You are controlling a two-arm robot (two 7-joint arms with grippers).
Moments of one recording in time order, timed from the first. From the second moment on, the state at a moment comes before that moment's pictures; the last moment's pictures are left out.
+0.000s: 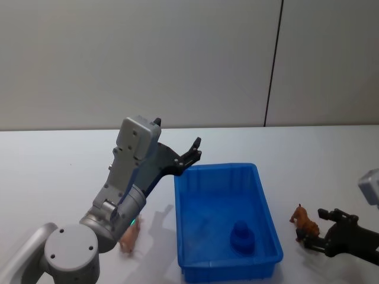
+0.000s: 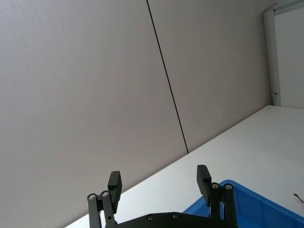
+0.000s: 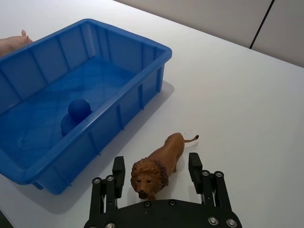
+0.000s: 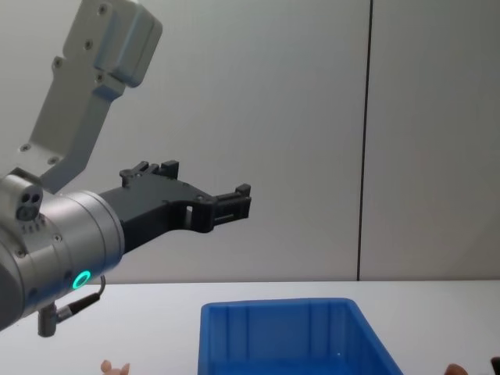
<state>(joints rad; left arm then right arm) -0.24 0.38 0.45 -1.63 -0.20 0.01 -0.01 0.10 0.50 -0.24 -1.49 0.27 0.22 0.55</state>
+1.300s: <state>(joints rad) -0.24 0.38 0.45 -1.63 -0.20 0.01 -0.01 0.17 0.48 -0.26 -1.55 0.22 0.12 0.56</state>
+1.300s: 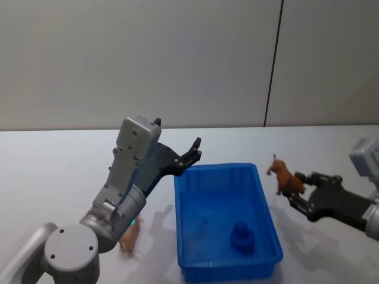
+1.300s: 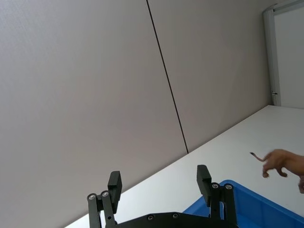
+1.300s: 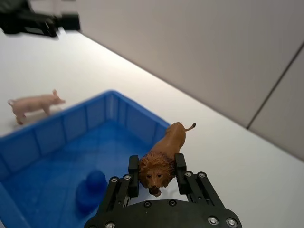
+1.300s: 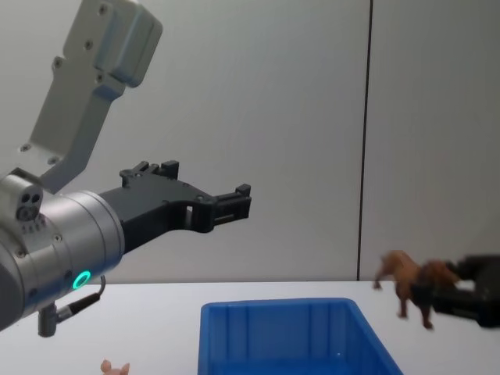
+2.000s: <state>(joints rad) -0.24 0.38 0.45 -1.63 -0.20 0.01 -0.01 0.26 0.38 -0.33 -1.55 0.20 0.14 0.70</state>
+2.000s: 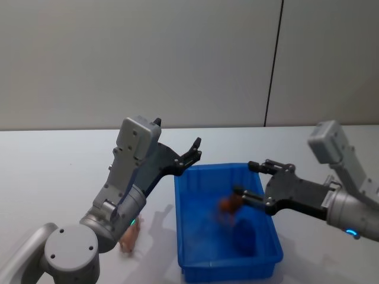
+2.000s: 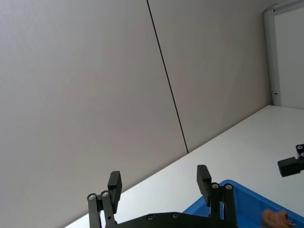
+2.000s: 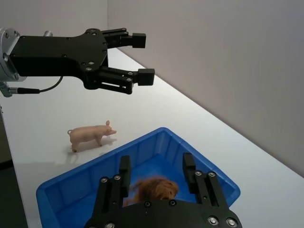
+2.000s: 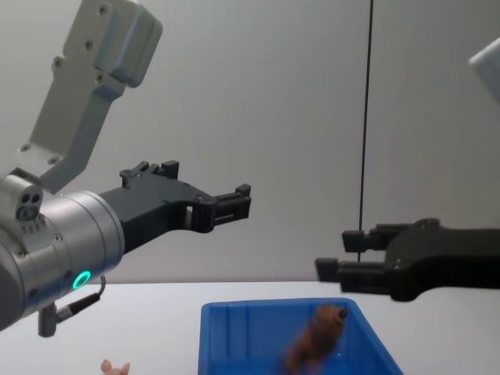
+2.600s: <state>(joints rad) -0.24 0.38 0.45 -1.63 -0.20 0.01 -0.01 0.25 0.39 -0.34 -1.54 0.21 0.15 0.65</state>
